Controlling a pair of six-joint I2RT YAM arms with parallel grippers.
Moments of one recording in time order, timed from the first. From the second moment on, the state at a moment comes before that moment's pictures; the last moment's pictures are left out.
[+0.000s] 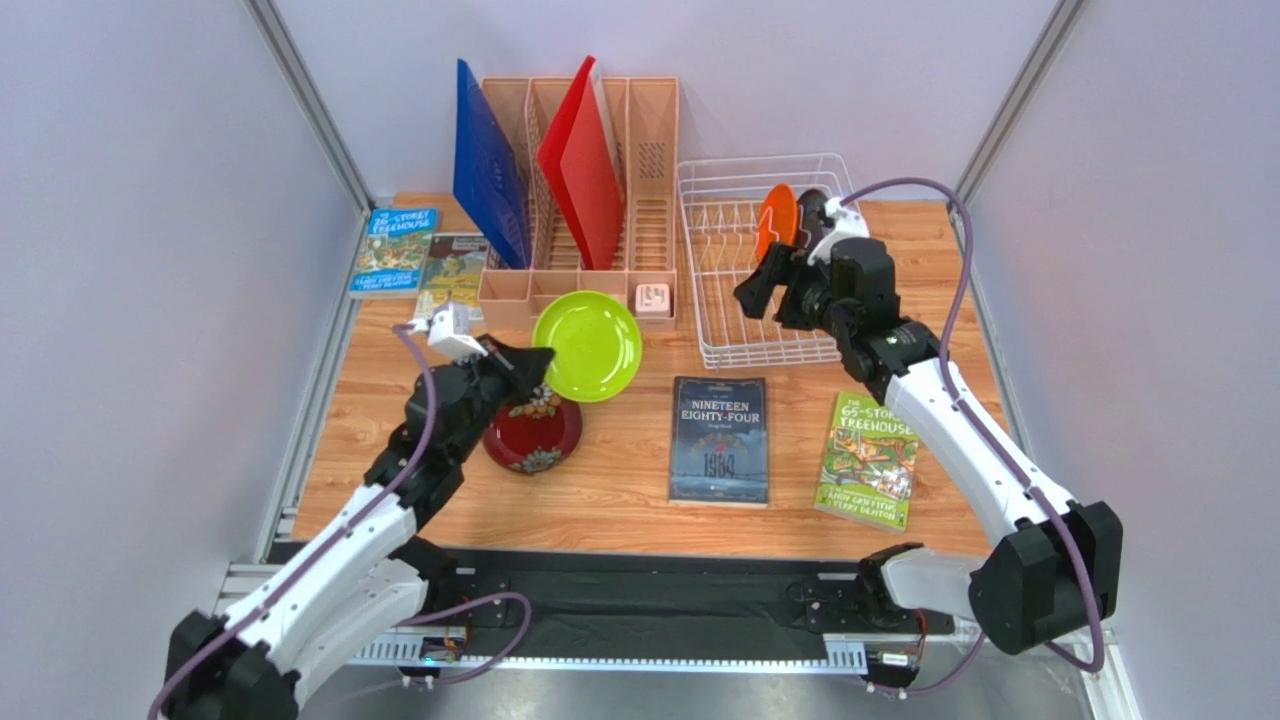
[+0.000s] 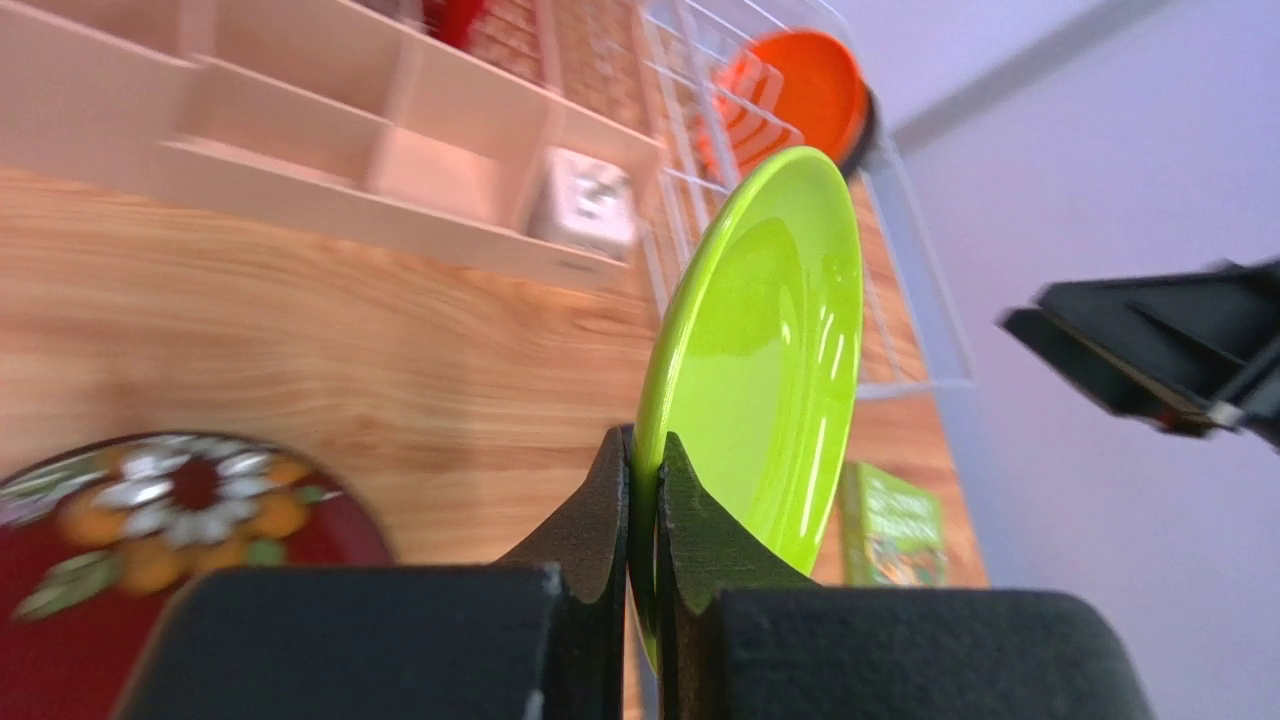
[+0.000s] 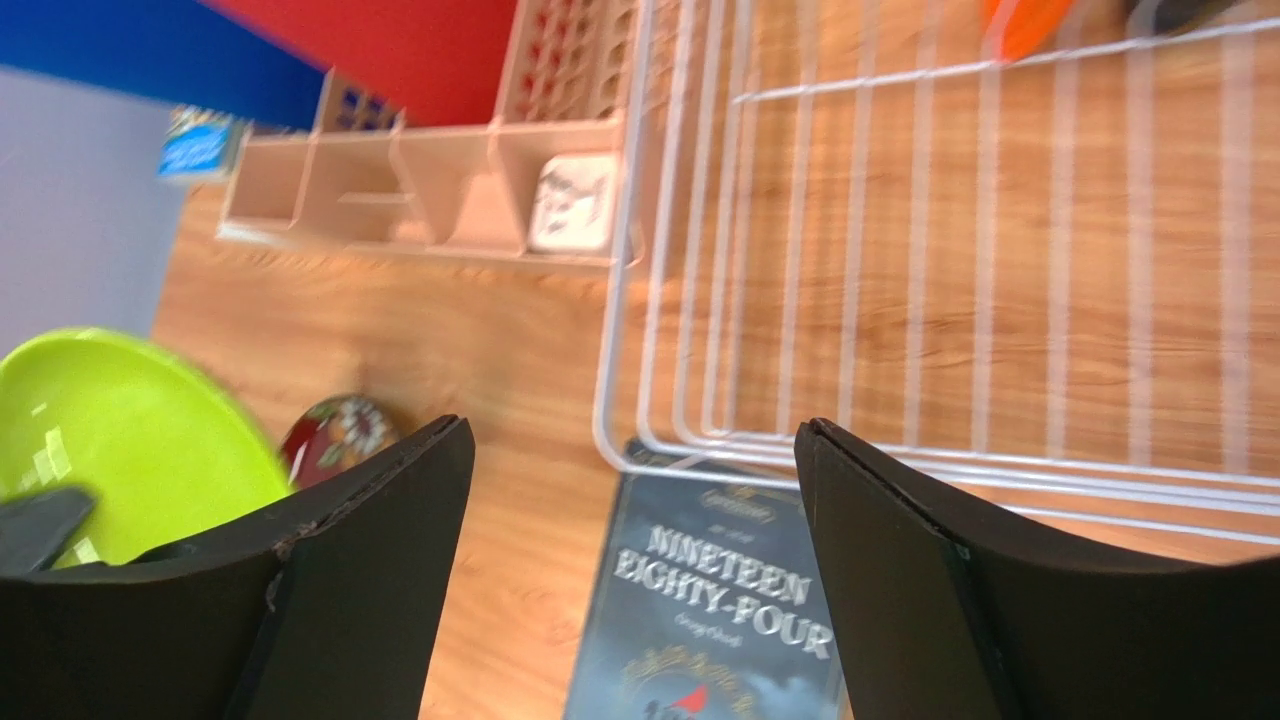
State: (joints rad) left arm -0.48 0.82 0.45 0.23 -0.06 -0.77; right arm 0.34 1.24 1.05 -0.24 -0.12 0.46
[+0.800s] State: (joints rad) left arm -0.48 0.61 0.24 -0.21 -0.48 -0.89; right arm 0.19 1.80 1.68 -0.42 0.21 0.31
